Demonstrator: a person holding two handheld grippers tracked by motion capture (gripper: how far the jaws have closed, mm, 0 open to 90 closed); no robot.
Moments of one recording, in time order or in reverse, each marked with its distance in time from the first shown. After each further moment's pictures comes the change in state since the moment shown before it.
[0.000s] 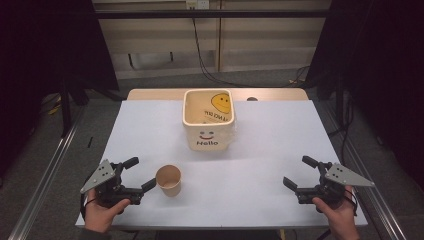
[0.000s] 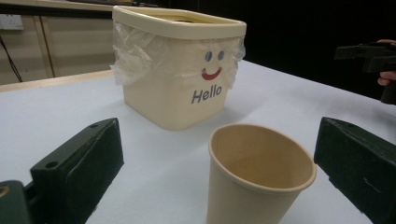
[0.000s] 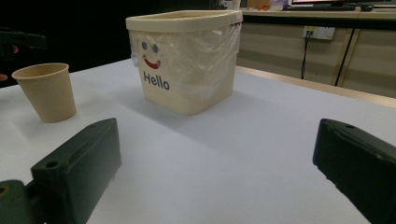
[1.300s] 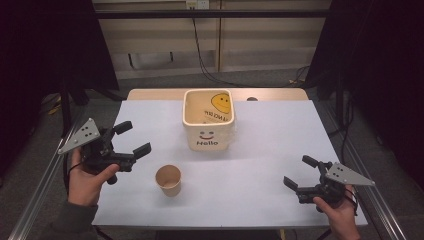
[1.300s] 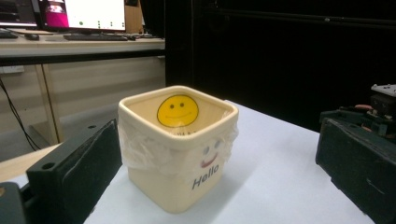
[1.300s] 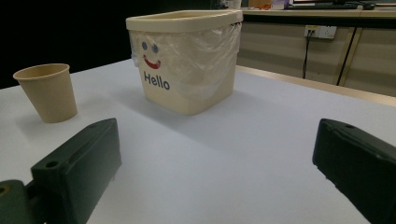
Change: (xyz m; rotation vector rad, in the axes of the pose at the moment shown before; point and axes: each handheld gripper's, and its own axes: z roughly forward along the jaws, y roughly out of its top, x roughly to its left) left arm 0.007 0.119 0.002 -0.068 -0.035 0.039; right arm -0.002 0.000 0.000 -0.007 0.007 0.000
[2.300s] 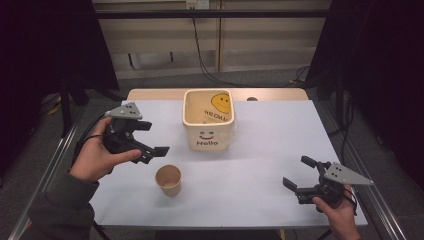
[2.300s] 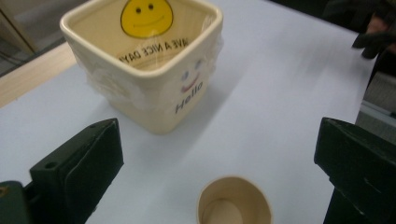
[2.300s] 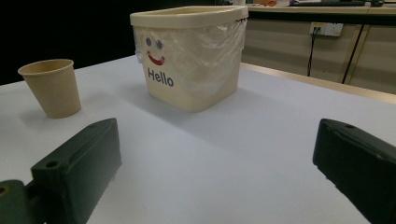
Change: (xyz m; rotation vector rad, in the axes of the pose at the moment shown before) left arm -0.016 0.041 0.059 0.590 -0.081 0.067; right arm 0.001 0.000 0.001 0.018 0.013 0.001
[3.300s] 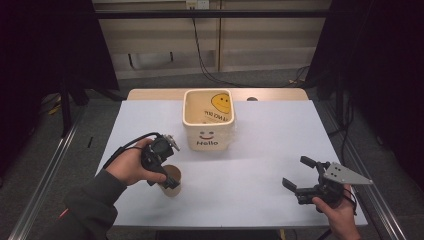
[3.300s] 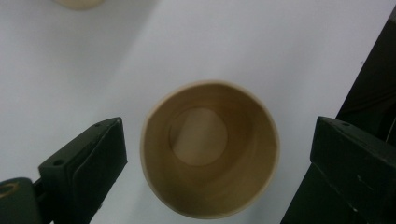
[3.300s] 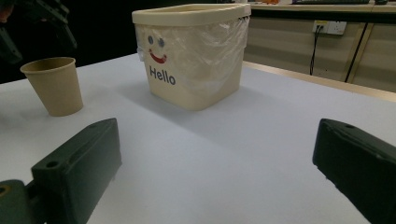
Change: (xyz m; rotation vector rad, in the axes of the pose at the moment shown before) left arm -0.016 -0.031 0.086 0.575 -0.114 0.060; right arm 0.000 0.000 0.001 0.005 0.008 -0.009
